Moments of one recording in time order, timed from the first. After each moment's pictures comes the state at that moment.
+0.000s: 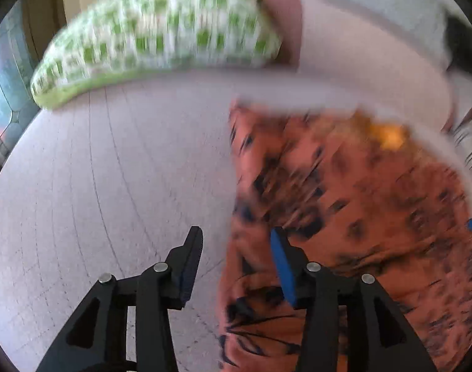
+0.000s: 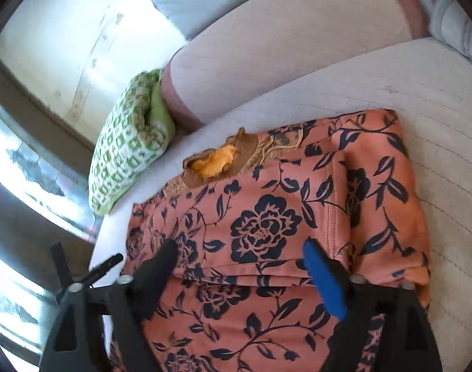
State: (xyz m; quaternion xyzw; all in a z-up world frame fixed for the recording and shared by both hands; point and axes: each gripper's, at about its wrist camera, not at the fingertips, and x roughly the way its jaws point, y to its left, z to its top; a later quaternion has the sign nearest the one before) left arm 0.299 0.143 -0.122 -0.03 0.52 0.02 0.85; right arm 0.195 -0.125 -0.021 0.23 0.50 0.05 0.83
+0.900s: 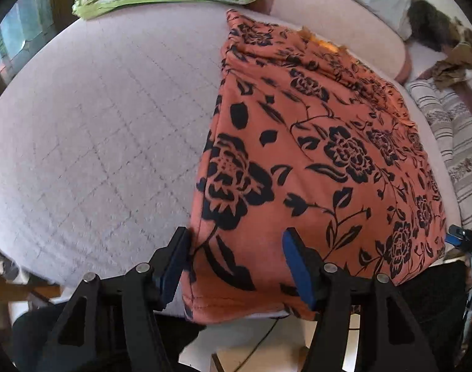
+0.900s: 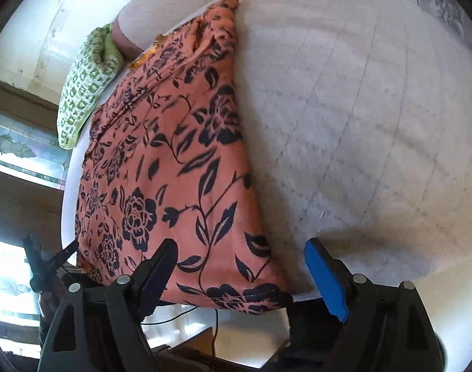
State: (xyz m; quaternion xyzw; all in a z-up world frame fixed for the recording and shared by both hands) left arm 0.027 0.145 -0.094 -0.09 0.56 -0.05 0.82; right arm -0.098 -0.187 0.010 0.23 0.61 0.00 0.76
